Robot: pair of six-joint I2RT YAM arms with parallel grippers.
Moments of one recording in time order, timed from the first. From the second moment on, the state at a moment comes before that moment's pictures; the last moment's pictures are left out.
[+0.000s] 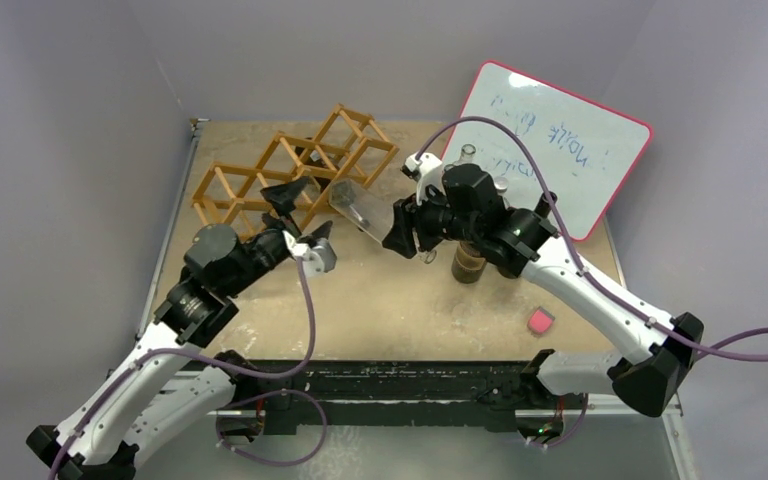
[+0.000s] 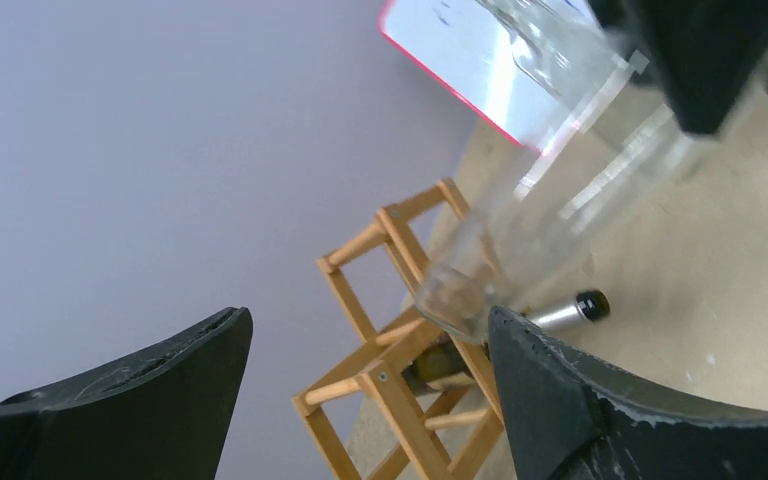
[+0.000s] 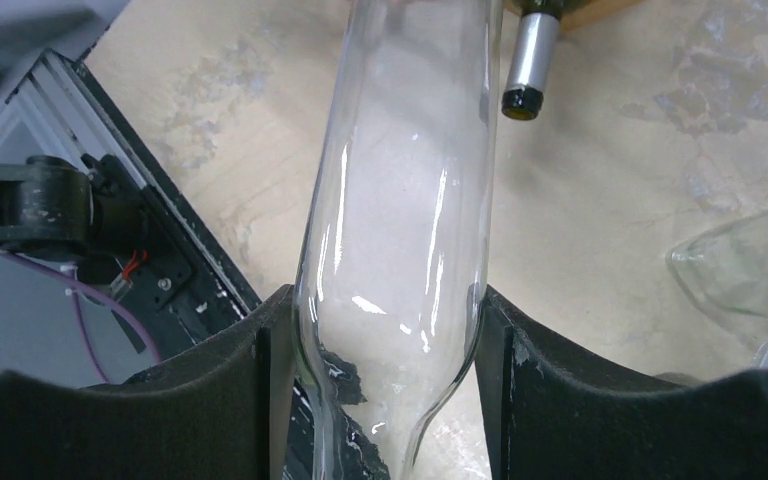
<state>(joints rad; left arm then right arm) -0.61 0.72 0.83 -0.16 0.22 0.96 0.77 1.26 1.28 -0.55 -0.18 0.23</state>
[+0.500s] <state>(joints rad) -0.61 0.77 1.04 0.05 -0.31 0.15 0.87 1.35 1.18 -0.37 -0.27 0.32</state>
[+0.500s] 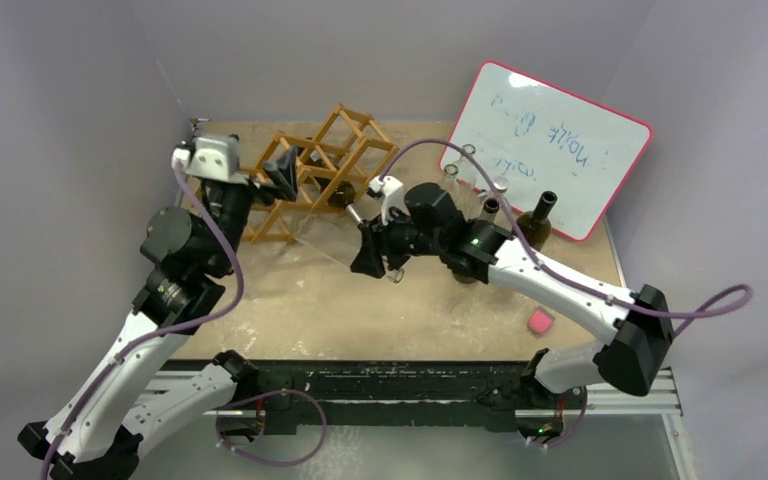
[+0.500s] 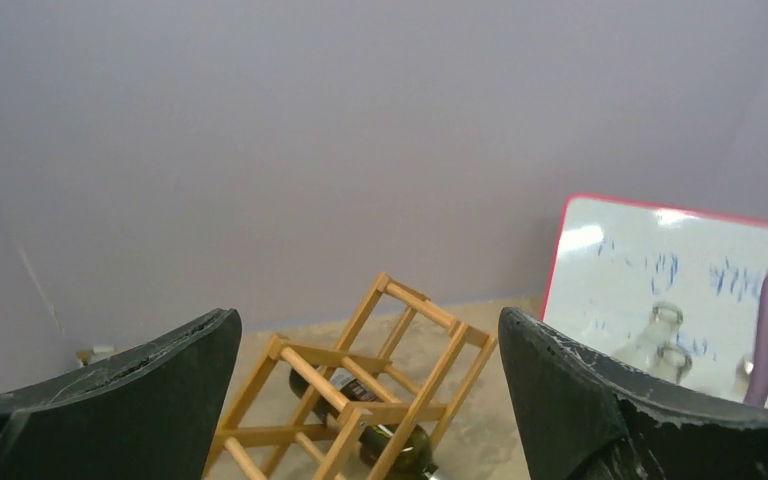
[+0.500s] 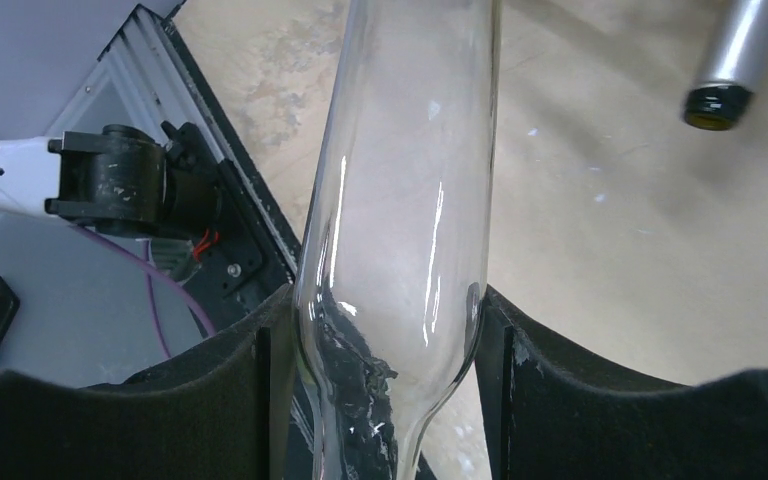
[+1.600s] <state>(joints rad) -0.61 0.79 1.19 -0.26 -0.56 -0.12 1.07 1.78 1.30 -0.09 0.14 0.58</state>
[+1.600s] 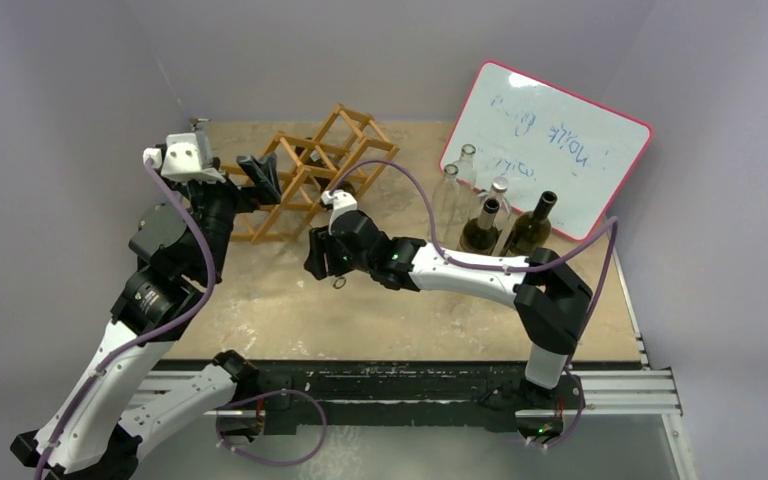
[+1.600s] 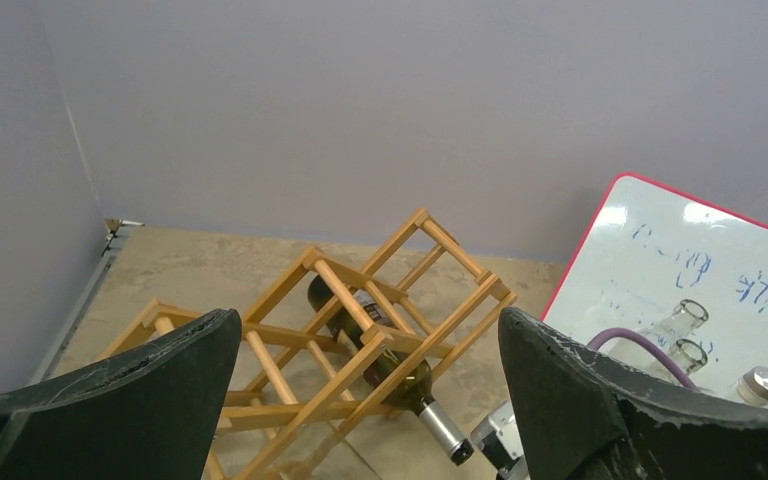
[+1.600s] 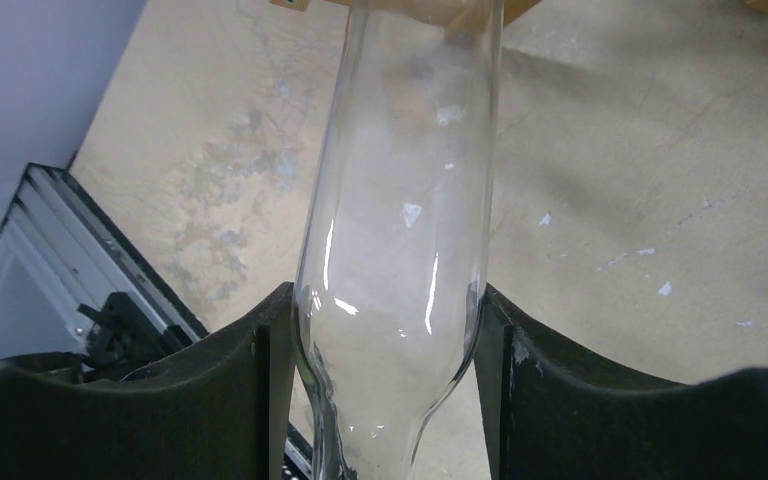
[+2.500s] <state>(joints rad) -0.61 0.72 1.12 -0.41 -0.59 -0.08 1.07 2.09 1.38 0.36 0.23 0.54</state>
